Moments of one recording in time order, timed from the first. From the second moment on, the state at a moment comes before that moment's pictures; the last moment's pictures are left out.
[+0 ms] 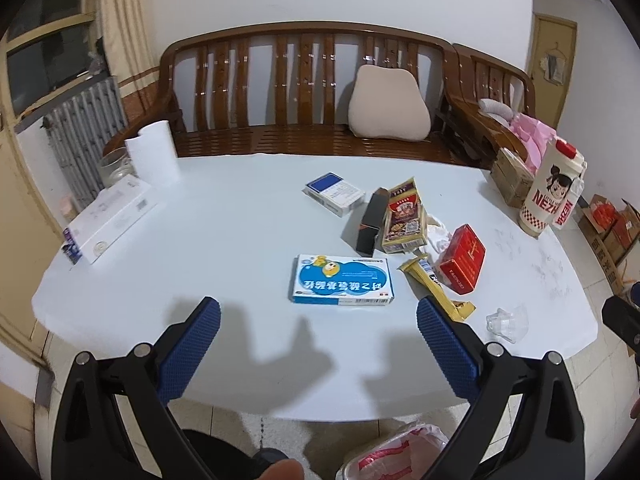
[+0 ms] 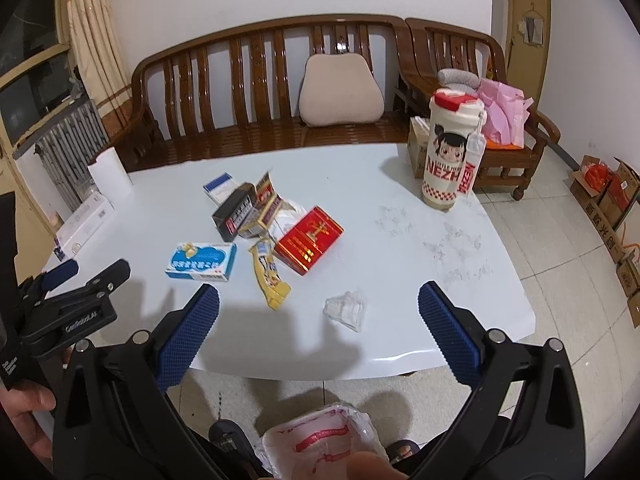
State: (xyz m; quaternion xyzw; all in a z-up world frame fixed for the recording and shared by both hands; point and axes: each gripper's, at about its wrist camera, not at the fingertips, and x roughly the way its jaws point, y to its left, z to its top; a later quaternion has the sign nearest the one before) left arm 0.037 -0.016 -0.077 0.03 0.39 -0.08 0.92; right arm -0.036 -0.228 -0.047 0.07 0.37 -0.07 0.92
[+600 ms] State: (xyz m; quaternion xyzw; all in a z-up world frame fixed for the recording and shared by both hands) left arm 0.127 -0.043 -0.124 0.19 0.37 -0.24 0.88; right arm -0.005 -0.243 -0.103 0.08 0.44 -0.09 0.89
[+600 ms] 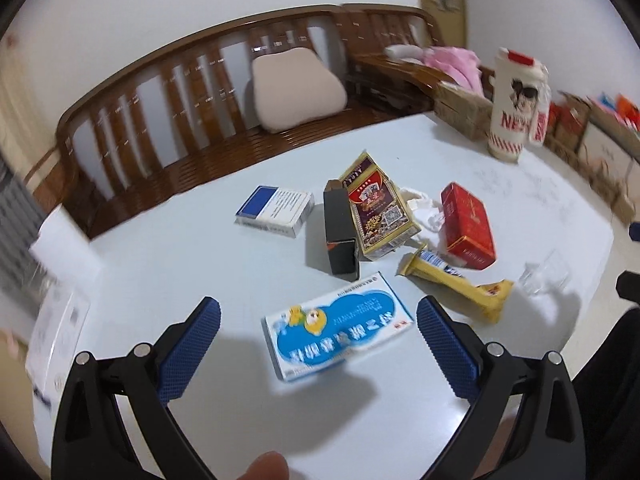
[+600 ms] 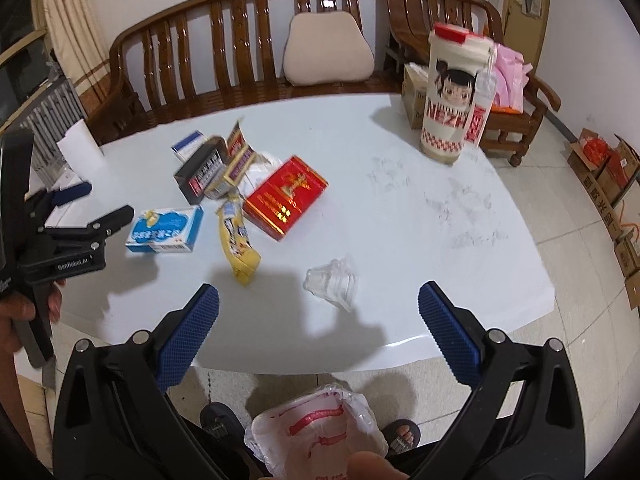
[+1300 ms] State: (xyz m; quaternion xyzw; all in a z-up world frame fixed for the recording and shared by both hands) left arm 0.181 -0.060 -0.187 0.26 0.41 -0.41 0.77; right arm 0.050 -0.261 -0.172 0.09 0.50 -0.10 0.85
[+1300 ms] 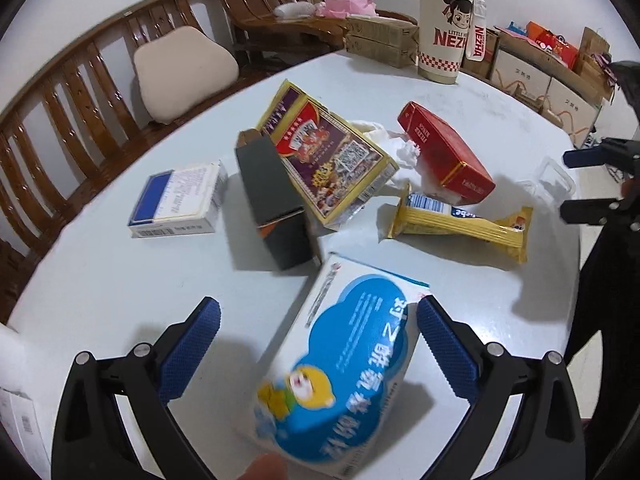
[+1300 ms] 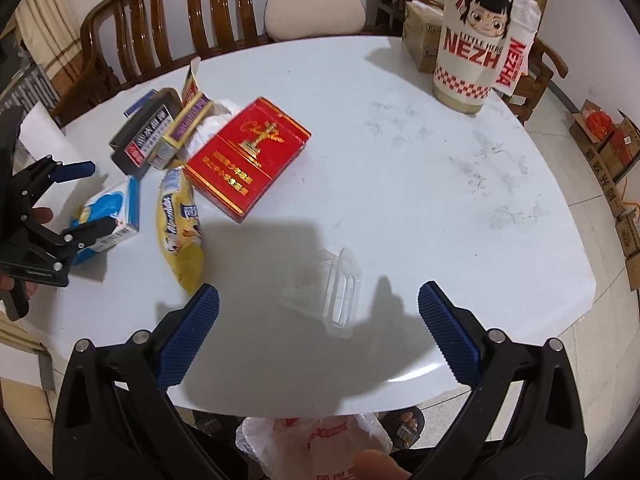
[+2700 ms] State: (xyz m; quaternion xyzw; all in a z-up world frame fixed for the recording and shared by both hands) left arm 0.143 -0.045 -0.199 0.15 0.44 -0.32 0.82; right arm 0.054 -0.270 -0.195 0.06 0.50 -0.11 0.85
